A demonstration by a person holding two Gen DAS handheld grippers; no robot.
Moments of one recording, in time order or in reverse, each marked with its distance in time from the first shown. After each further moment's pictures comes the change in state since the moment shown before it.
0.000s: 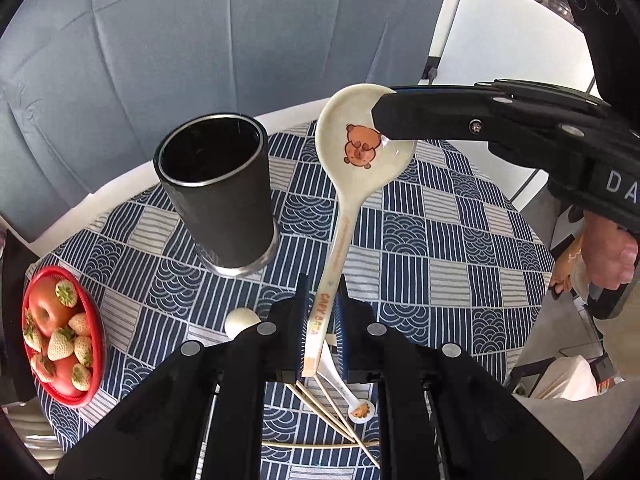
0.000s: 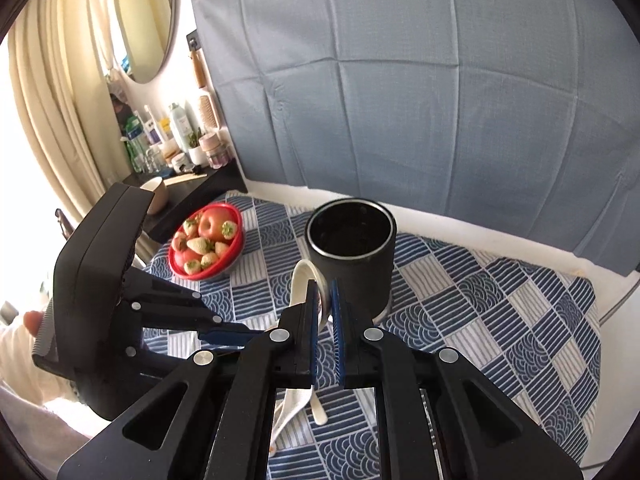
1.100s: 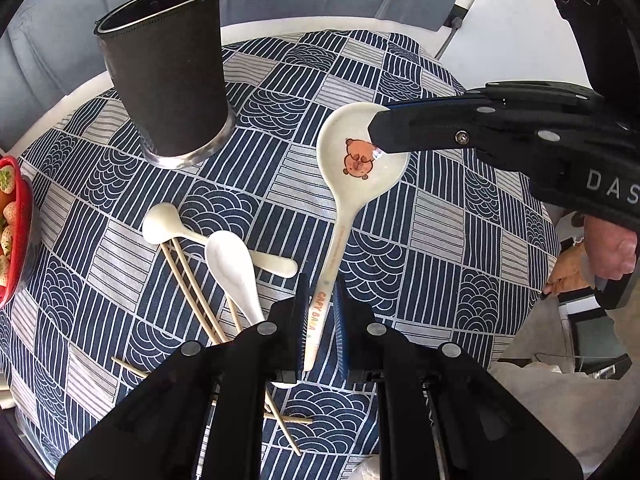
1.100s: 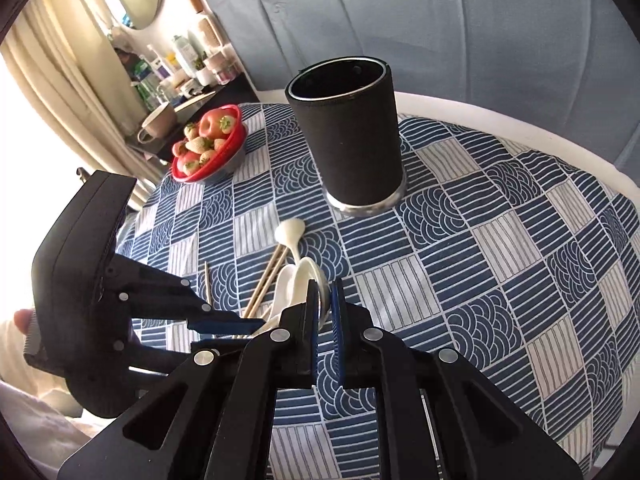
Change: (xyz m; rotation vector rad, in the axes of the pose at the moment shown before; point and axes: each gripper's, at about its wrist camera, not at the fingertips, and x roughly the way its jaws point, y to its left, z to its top) left arm 0.065 -0.050 -0.064 -0.158 0.205 -0.015; right arm 0.037 -0.044 -0.088 0.043 0.281 0.141
